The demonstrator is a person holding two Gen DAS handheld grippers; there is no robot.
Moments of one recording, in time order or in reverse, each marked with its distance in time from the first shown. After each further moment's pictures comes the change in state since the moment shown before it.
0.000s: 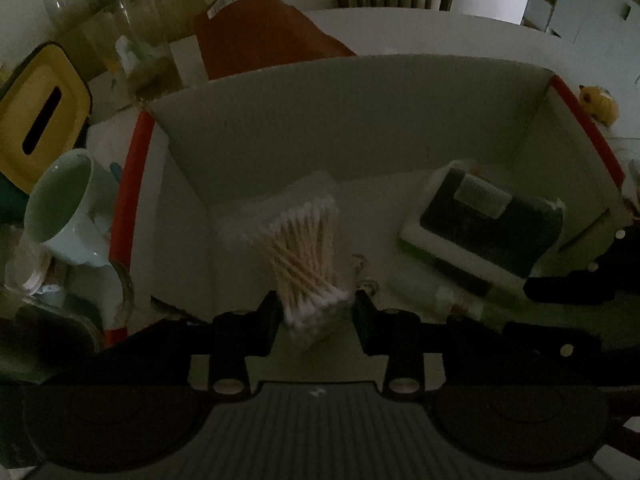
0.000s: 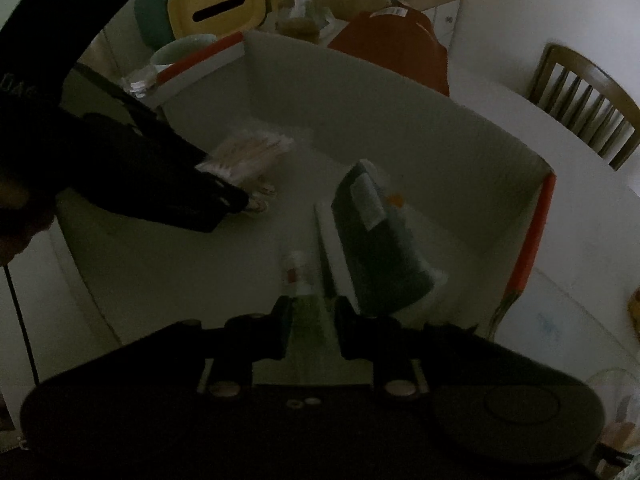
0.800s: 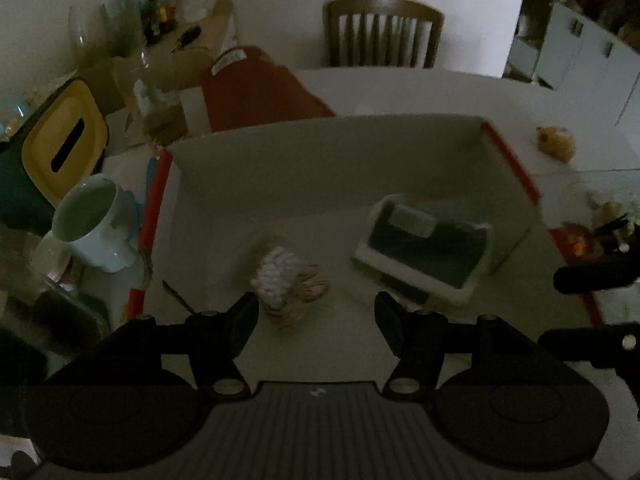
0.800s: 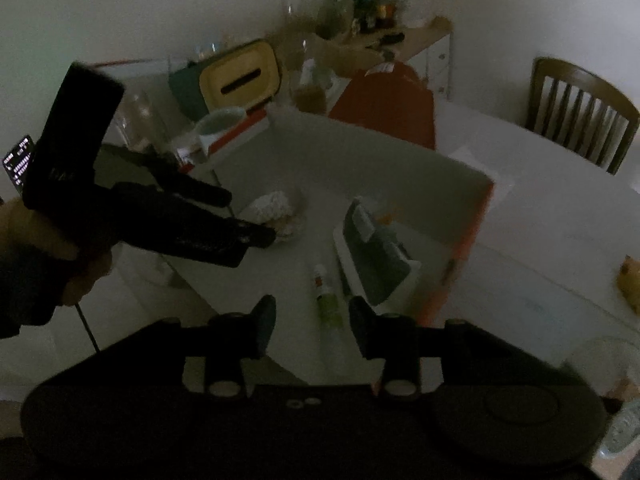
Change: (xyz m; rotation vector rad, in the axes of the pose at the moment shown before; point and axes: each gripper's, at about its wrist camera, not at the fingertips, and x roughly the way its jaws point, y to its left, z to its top) left arm -0.062 -0.020 -0.030 -0.026 -0.188 -0.033; right arm -0.089 -0.021 -0.034 0.091 -0.171 0.116
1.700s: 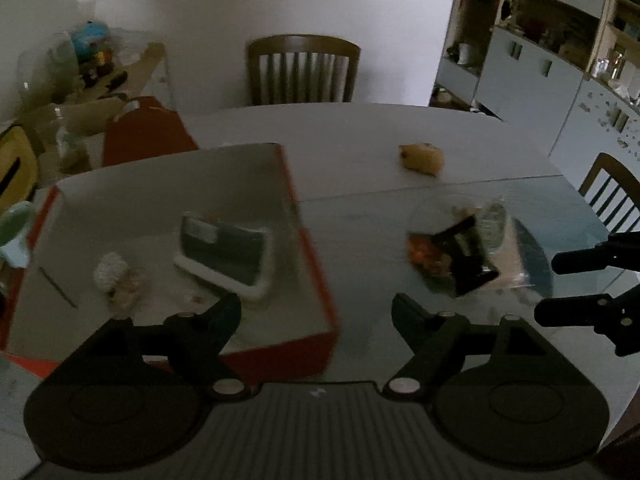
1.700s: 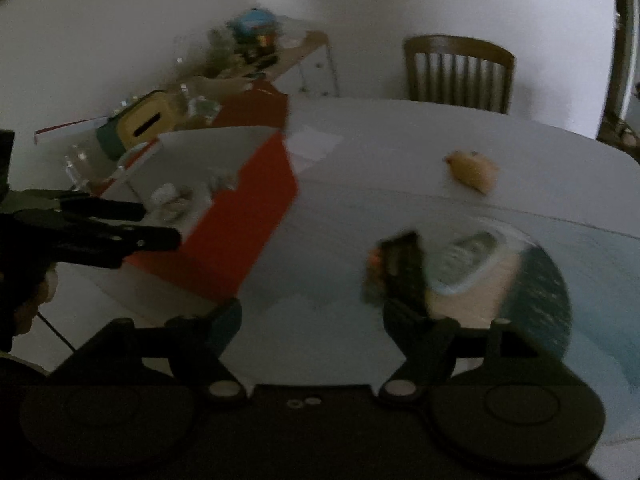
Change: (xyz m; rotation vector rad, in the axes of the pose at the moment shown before) left arm -0.060 -0.152 -0.028 0.026 -0.109 -0.139; right arm -0.130 -0.111 -0.130 0.242 -0.097 -0.147
